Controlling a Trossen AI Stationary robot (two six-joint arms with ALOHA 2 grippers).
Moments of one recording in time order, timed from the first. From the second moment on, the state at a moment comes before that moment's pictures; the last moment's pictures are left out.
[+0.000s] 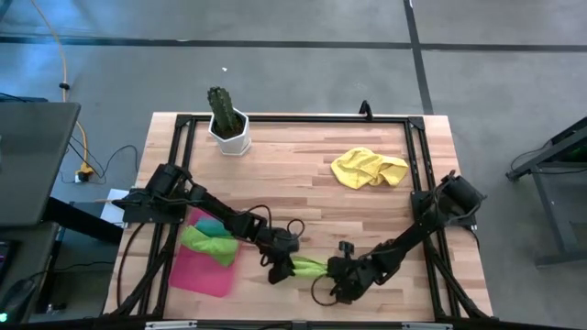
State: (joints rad) left arm -0.22 2.03 0.97 0.28 0.29 -0.69; right arm 0.72 1.90 0.97 -0.08 0.35 0.77
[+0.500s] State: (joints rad) left arm -0.25 1.92 0.97 0.27 0.12 -0.03; right arm 0.63 1.89 0.97 -0.10 0.17 1.10
